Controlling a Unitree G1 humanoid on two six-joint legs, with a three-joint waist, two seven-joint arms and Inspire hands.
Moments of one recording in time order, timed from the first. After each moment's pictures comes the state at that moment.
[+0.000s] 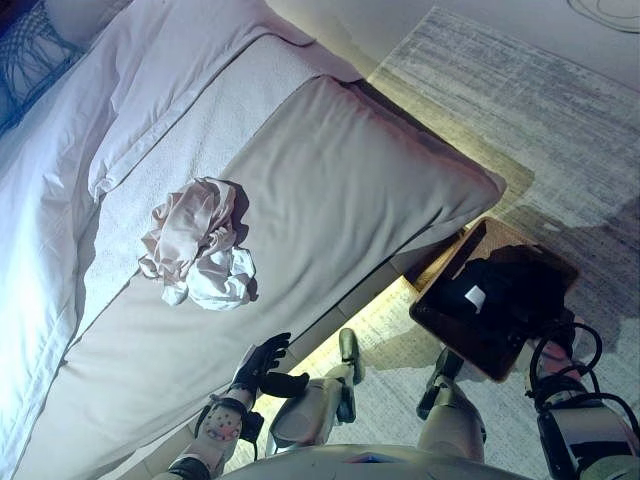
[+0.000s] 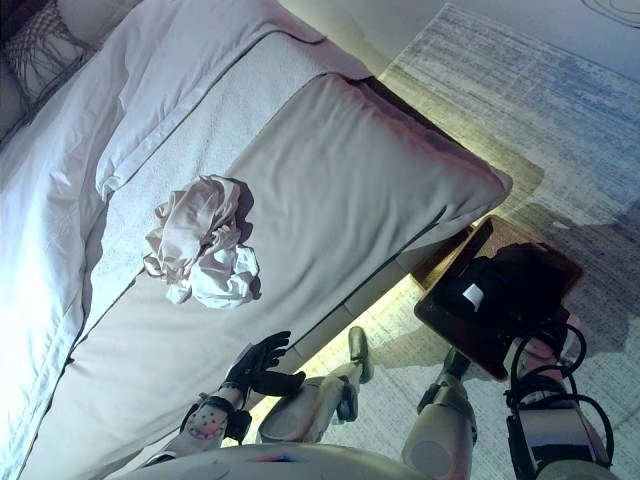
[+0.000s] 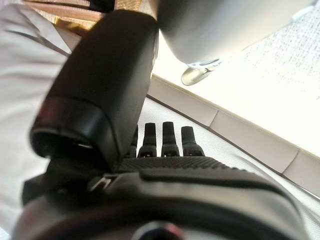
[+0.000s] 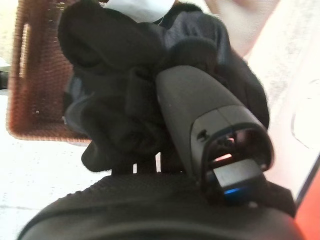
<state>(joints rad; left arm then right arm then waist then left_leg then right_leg) 0.00 0.23 -0.44 0.99 -0.16 -0.37 0.04 -0.37 -0.53 0.00 1.22 0.57 -0.09 -0.38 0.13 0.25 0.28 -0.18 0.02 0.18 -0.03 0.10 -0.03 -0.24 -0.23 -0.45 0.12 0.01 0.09</state>
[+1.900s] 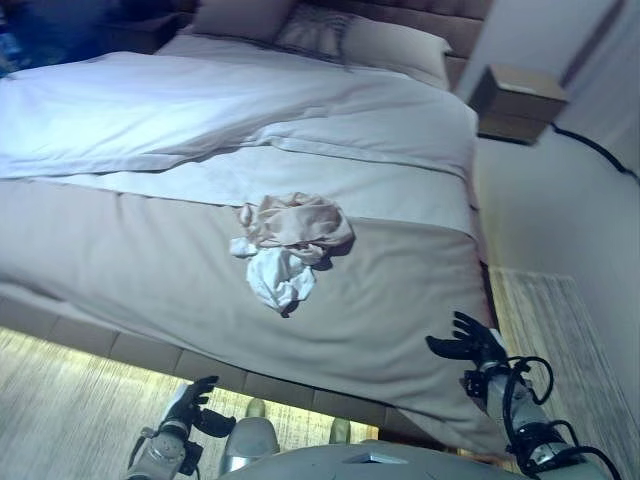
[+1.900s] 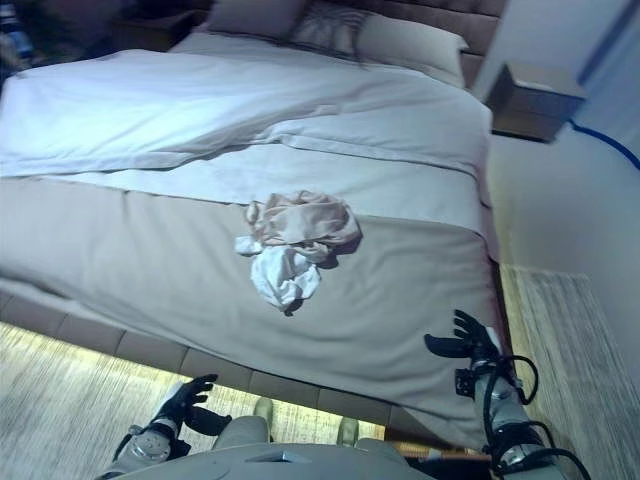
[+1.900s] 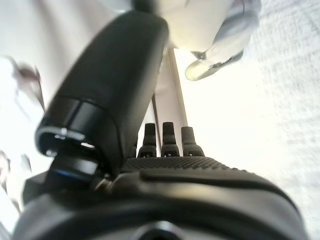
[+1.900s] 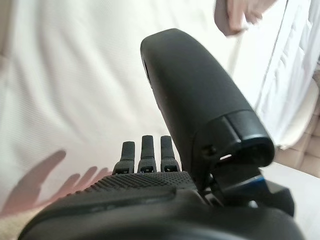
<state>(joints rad) 0.04 0.41 -0.27 1.09 0.05 -0.20 0.09 -0.10 -0.45 0.08 0.94 0.35 -0.08 -0.18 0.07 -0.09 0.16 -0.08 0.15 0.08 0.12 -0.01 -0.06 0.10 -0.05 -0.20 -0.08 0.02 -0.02</state>
